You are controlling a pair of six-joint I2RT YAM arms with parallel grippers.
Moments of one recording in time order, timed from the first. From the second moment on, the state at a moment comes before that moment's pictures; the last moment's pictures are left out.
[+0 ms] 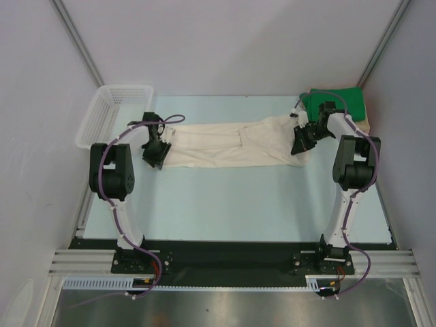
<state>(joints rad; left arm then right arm) -0.05 2.01 1.43 -0.78 0.01 0.34 -0.09 2.16 1.69 -0.90 -0.67 -0.63</state>
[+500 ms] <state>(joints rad) -0.05 1.96 1.36 -0.76 -0.10 0.36 -0.16 2.24 1.84 -0.91 -0.66 -0.62</state>
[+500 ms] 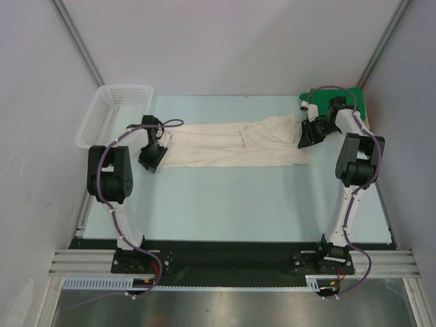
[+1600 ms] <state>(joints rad) -0.05 2.01 1.50 -0.90 0.01 0.75 -0.01 1.80 1.65 -0.84 -0.56 -0.61</state>
